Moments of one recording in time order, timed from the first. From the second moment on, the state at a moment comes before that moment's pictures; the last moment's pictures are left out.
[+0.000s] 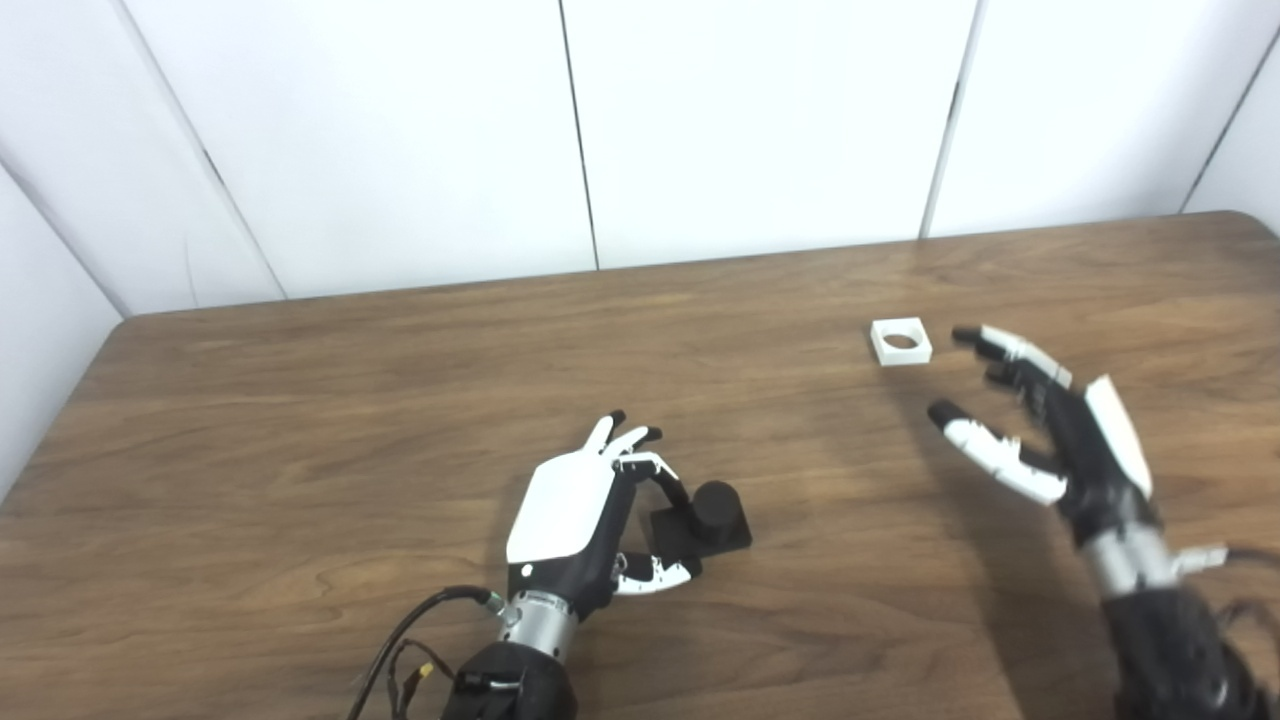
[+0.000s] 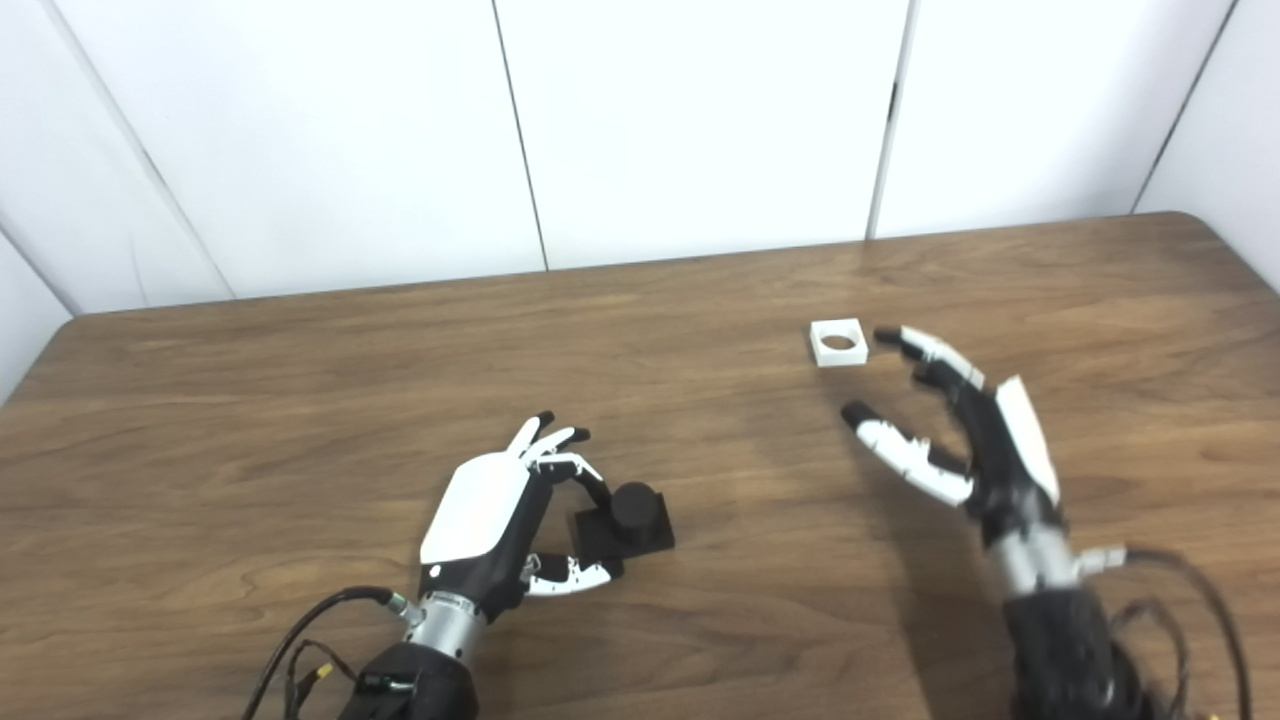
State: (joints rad) left arm -0.07 0.09 -0.46 -0.22 0.94 0.27 -0.05; right arm -0.12 -0.30 -0.10 -0.23 -0.35 0.07 -0.01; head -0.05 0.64
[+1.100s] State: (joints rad) left arm -0.06 0.06 -0.45 -0.21 0.95 0.26 -0.05; right arm -0.46 -0.52 0.07 0.18 -0.46 0.11 0.13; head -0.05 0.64
